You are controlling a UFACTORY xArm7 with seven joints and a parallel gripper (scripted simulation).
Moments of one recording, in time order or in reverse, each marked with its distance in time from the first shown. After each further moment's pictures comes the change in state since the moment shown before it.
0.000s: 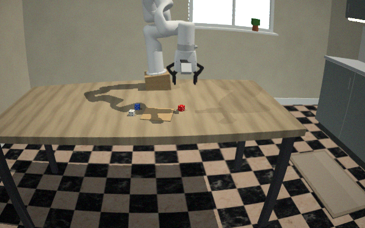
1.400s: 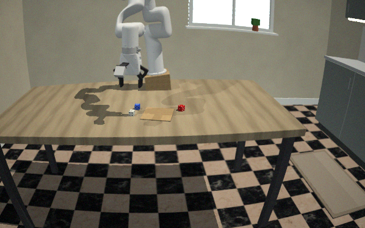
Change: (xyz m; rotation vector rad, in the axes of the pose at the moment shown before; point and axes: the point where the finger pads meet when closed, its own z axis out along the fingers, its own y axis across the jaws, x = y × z) arm 0.006 0.248 0.006 0.003 0.000 0.272
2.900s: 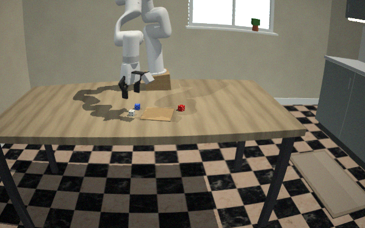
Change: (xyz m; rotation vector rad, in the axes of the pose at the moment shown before) arm 0.001 0.000 0.041 -0.018 -0.008 -1.274
